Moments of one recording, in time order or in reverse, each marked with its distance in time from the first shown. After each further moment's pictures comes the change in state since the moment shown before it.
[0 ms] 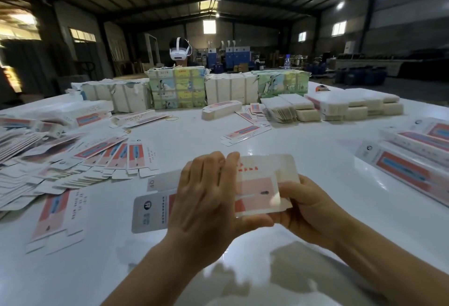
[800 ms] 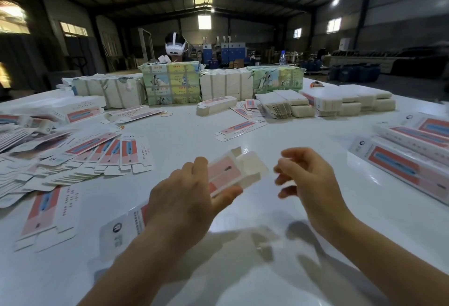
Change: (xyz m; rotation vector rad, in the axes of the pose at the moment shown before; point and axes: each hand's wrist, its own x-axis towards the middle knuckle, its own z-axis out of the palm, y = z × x) left_hand 0.001 -0.014 -0.001 0.050 -0.264 -0.252; right_hand -0.003 -0.004 -0.003 -0.474 0.677 -0.281
